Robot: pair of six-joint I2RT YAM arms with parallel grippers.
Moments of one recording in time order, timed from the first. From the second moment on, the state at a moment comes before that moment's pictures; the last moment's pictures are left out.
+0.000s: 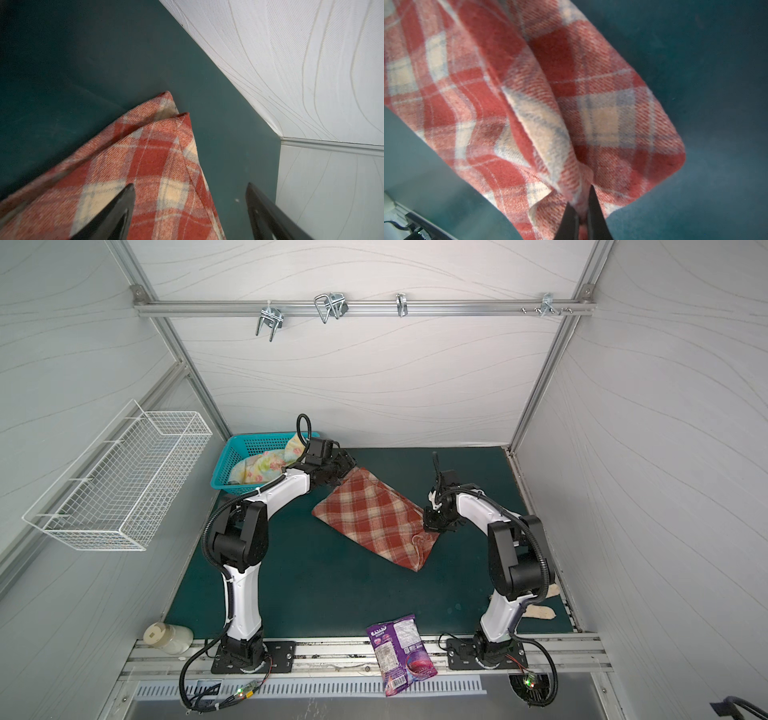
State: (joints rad) left arm -0.31 2.06 1.61 -0.26 0.14 -0.91; right arm 0.27 1.75 1.17 -0.74 -0.32 0.24
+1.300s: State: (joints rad) left arm -0.32 1.77 1.05 -0.05 0.16 -0.86; right arm 0.26 1.55 1.06 -0.69 -0.36 0.32
